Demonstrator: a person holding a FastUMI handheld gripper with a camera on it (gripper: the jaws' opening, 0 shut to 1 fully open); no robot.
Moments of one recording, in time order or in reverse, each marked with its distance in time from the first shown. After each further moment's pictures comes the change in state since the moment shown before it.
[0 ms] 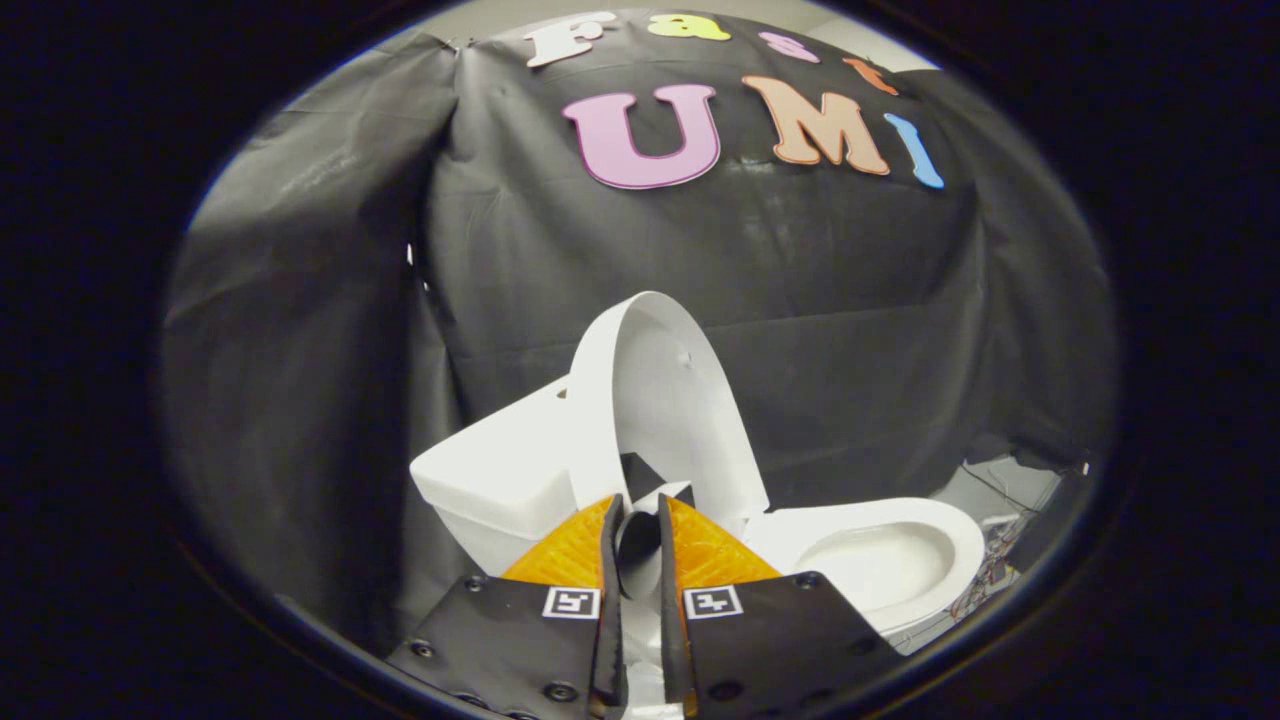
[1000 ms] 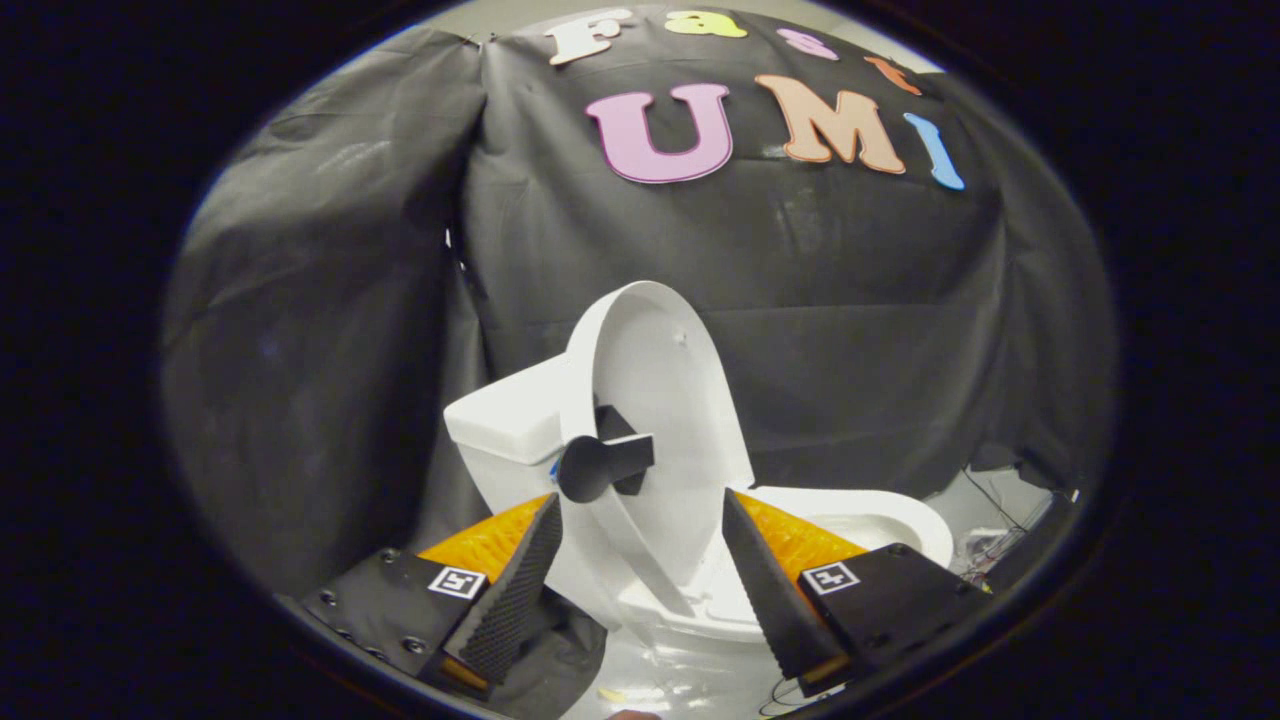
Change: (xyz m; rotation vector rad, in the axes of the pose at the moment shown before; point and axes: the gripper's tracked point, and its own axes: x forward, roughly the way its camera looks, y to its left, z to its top) arm -0.075 -0.056 -0.005 -0.071 0.082 0.105
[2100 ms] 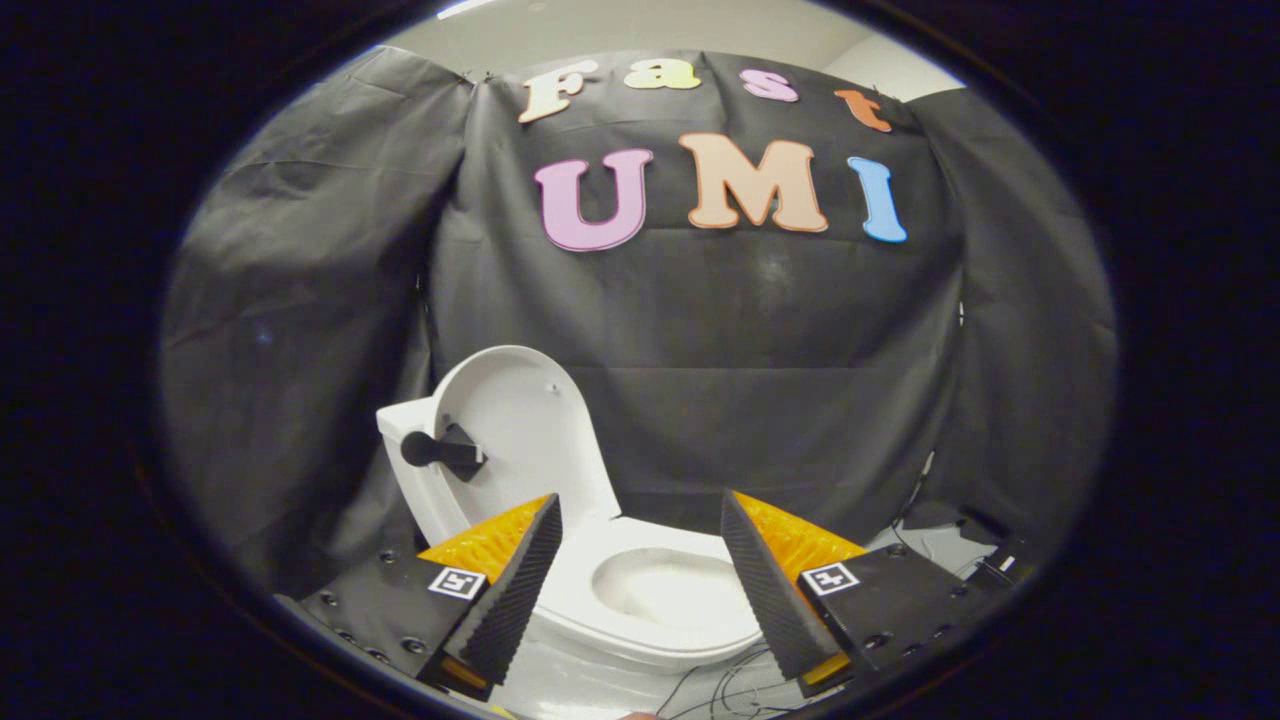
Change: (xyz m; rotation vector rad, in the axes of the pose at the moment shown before) arm -0.093 -0.215 0.037 -0.069 -0.154 -0.012
